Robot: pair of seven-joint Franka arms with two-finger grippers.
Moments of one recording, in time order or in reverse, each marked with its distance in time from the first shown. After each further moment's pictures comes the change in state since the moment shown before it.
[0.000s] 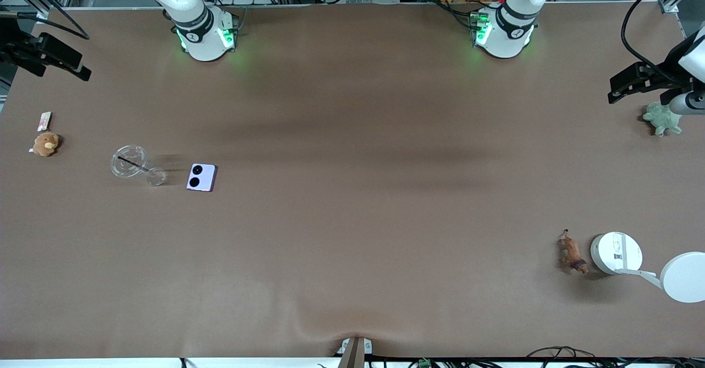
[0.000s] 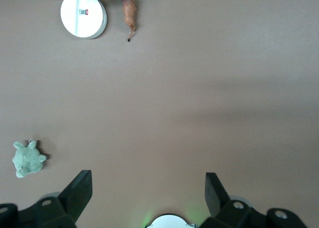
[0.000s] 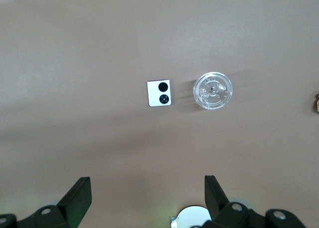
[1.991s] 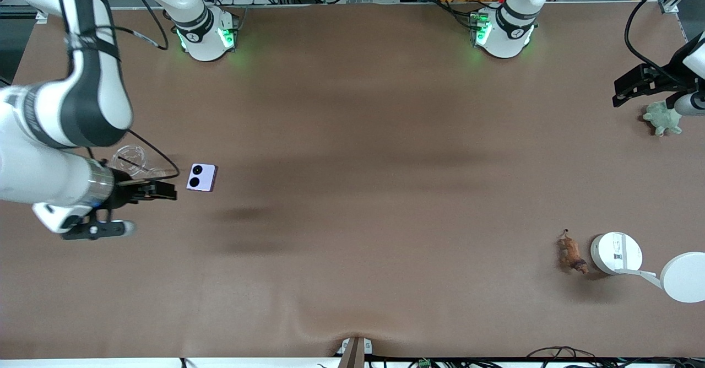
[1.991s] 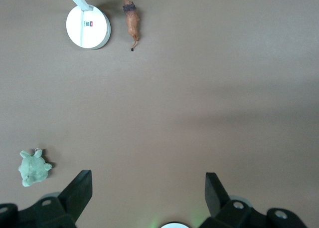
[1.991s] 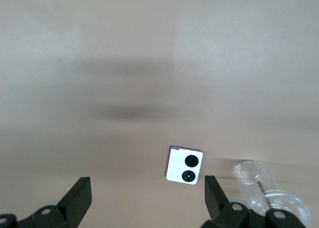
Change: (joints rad) left arm 0.000 0.000 0.002 0.001 0.011 0.032 0.022; right arm 0.260 0.576 -0.216 0.253 0.113 0.257 -0.202
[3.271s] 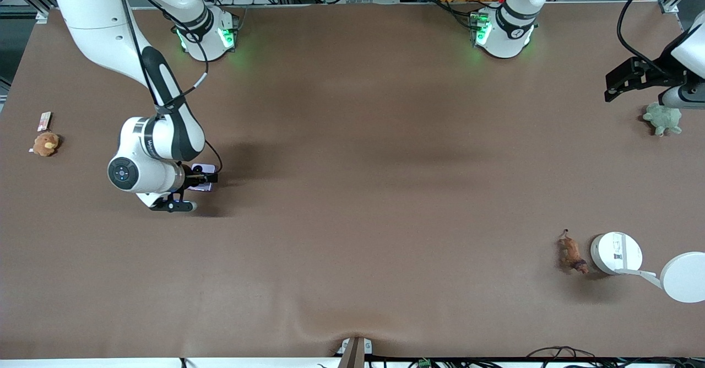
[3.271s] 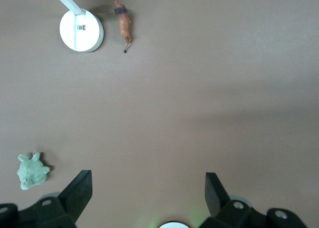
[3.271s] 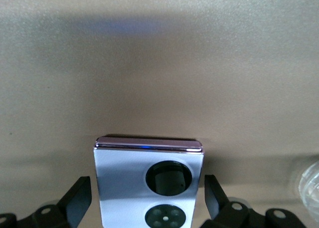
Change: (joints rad) left arm -0.027 -0.014 -0.004 0.000 -0.002 -0.004 -0.001; right arm 0.026 0.069 0.012 -0.740 0.000 0.622 0.000
